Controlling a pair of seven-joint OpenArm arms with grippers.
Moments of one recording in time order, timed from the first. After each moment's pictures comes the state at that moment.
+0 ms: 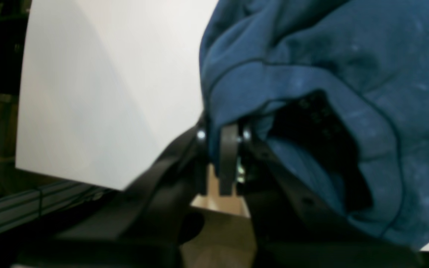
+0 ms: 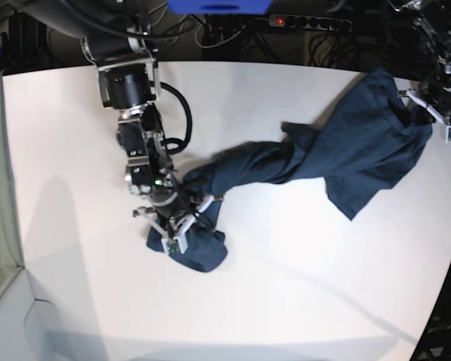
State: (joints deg) left arm 12.7 -8.4 -47.7 93.0 -1.3 -40.0 40.7; right arm 17.4 -4.4 -3.6 59.6 -0.6 8.8 -22.3
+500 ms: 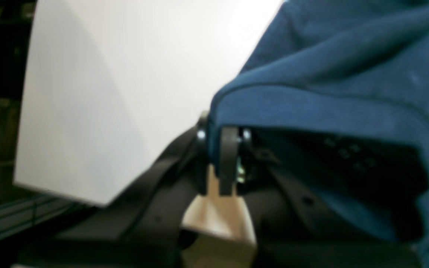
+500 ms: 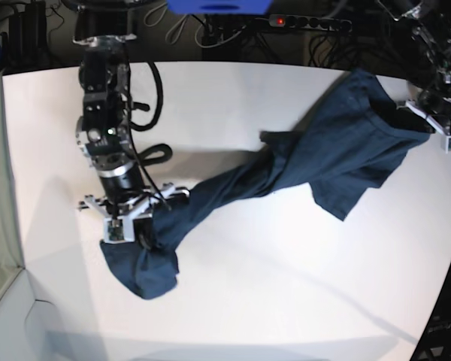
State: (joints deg) left arm 8.6 -7.3 -47.8 92.8 -0.9 -39.8 41.5; right arm -2.3 -1.1 1.4 102.6 1.6 9.0 -22.7
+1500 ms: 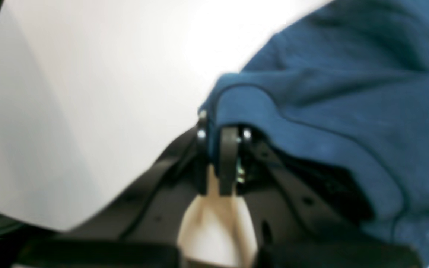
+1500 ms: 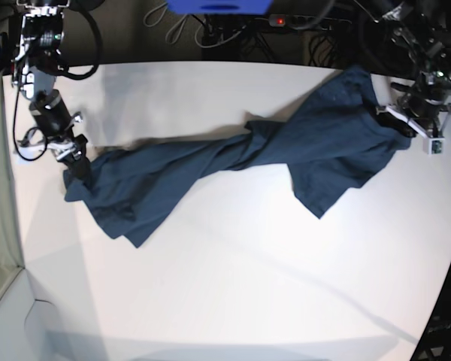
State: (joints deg) left arm 8.5 -0.4 -47.0 95.9 -1.4 -39.8 42.9; right arm -16.1 14.2 17.6 88.8 64.5 8.6 -25.4
